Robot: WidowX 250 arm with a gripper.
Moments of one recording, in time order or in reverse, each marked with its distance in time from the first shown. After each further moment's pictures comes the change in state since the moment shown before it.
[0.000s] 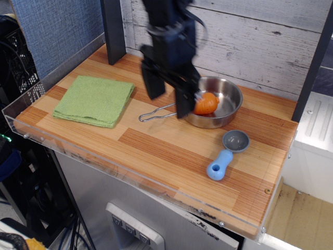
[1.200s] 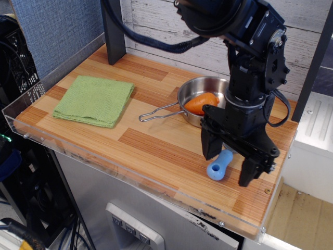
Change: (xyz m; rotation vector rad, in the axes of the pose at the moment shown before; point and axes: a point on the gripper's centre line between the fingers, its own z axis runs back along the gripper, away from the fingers) arm 0.008 -0.096 -0.038 -0.003 0.053 0.052
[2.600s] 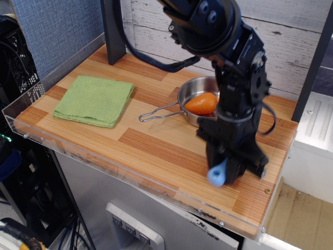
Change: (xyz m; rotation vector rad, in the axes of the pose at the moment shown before) arm -0.002 0.007 -0.028 -0.040 0.006 -0.014
